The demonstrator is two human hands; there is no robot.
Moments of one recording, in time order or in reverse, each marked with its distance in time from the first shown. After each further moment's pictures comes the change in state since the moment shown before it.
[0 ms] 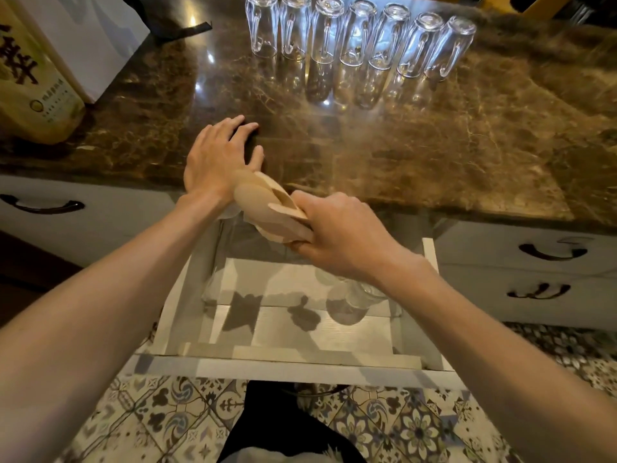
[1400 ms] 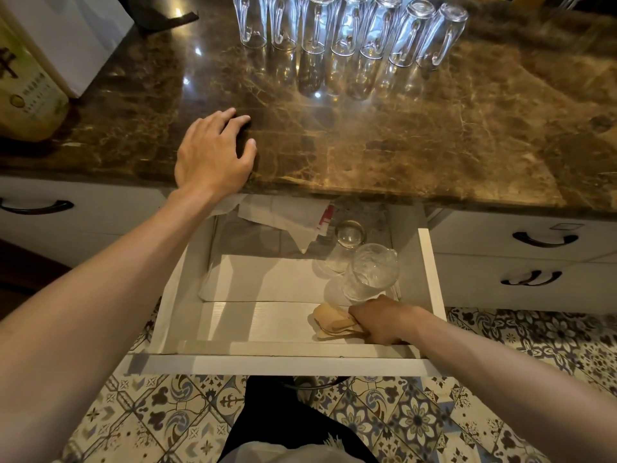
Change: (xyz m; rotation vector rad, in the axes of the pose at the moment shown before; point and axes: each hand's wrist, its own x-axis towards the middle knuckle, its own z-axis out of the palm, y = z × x) left_hand -0.015 0.000 0.003 0.015 0.011 0.023; right_hand -0.114 0.094 0.119 -0.140 -0.994 0.292
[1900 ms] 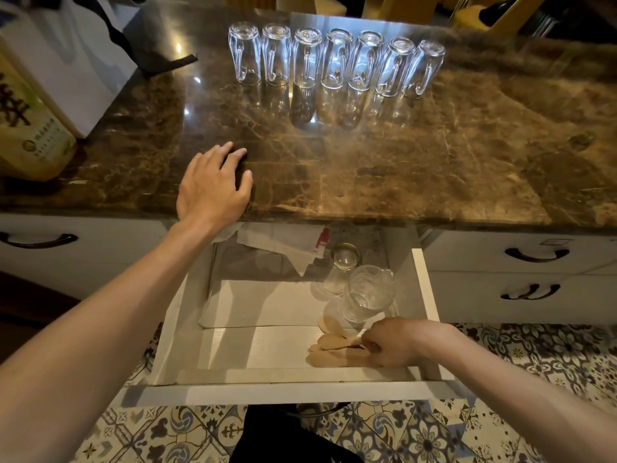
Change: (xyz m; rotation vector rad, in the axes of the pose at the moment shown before) left_hand -0.008 0.000 0.005 0.010 -0.038 0.005; right_hand -0.047 -0.012 -0.024 0.087 -0.136 0.060
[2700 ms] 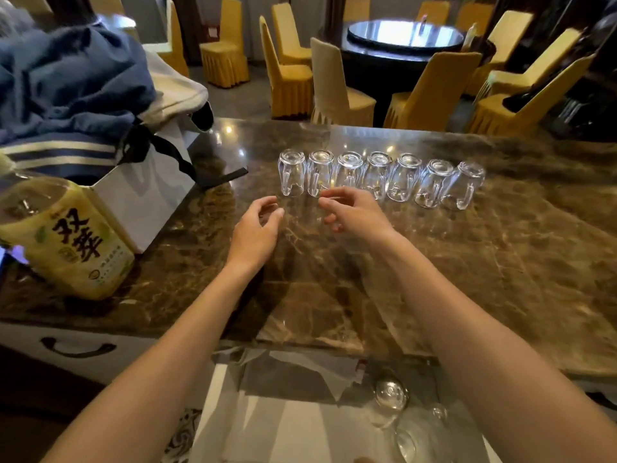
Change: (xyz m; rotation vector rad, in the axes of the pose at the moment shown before) left_hand 0.091 0.011 -0.039 -0.801 0.056 -0.379; right_hand 0.001 -0.035 -0.299 1.183 1.042 -0.421
